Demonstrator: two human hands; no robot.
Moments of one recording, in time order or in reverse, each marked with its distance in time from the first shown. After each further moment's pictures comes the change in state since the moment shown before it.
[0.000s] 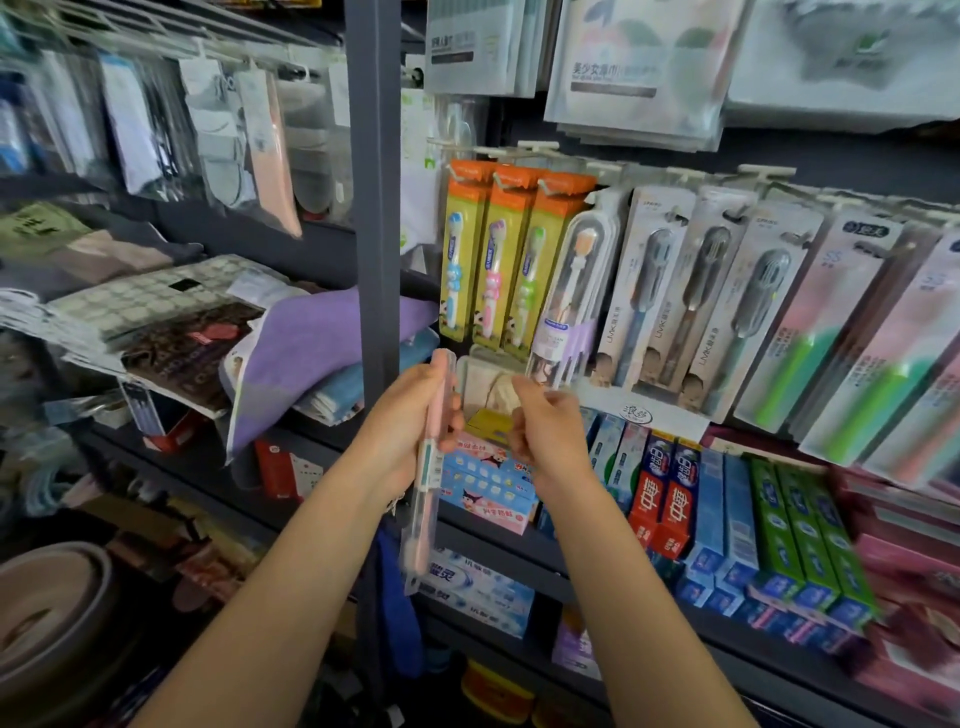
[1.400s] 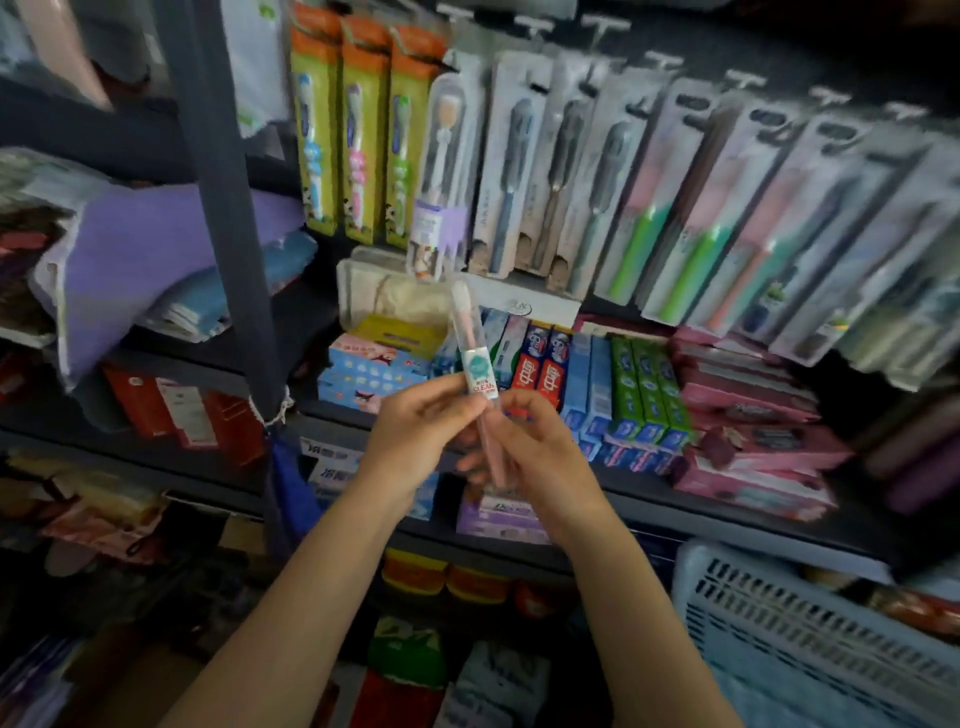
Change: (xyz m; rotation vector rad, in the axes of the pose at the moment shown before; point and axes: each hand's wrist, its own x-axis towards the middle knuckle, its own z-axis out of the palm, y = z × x) left_hand -0.082 -0.101 0.076 0.184 -0.146 0.037; right_hand -0.136 0.045 -0.125 0.010 -0.148 -0.013
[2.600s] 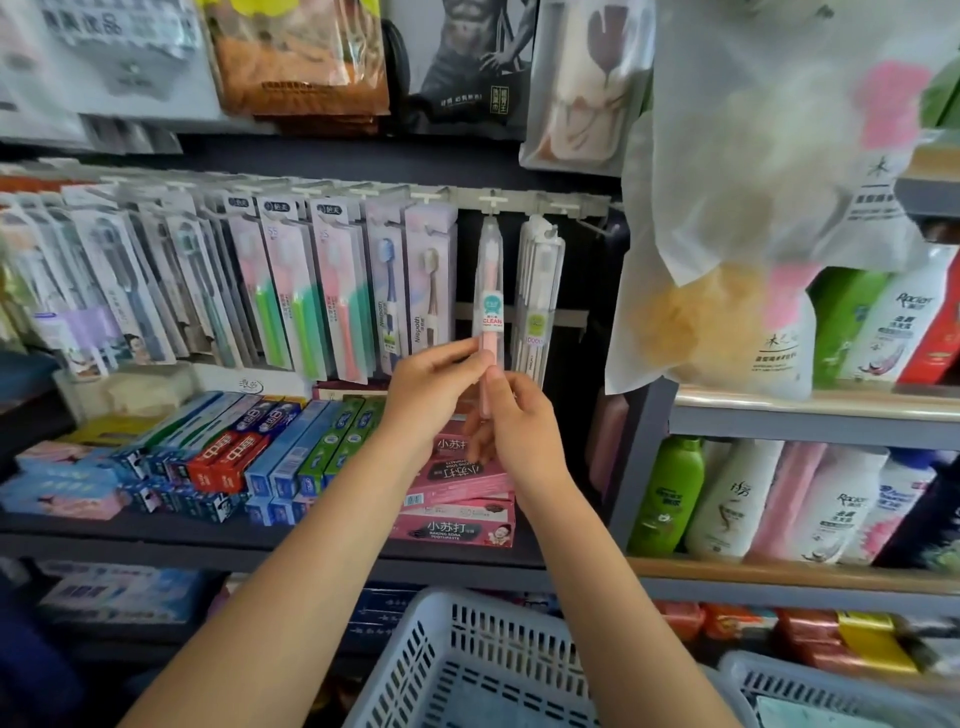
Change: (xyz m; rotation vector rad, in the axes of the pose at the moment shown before) left_hand 0.006 0.026 0.450 0.108 -0.070 0.214; right_hand -0.098 -0.130 -0.372 -0.133 0.342 -0.310
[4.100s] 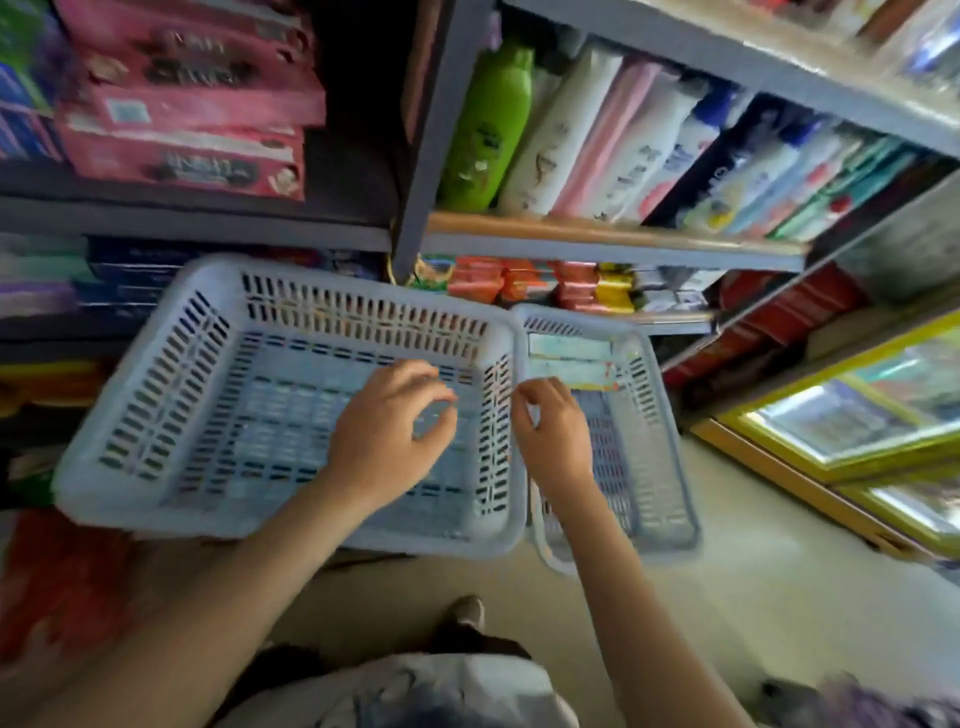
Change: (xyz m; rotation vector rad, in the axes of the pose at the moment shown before) left_hand -0.294 -0.184 0.081 0.641 -0.605 0.070; right_hand -0.283 0.166 -0.226 -1.088 0.243 0.268
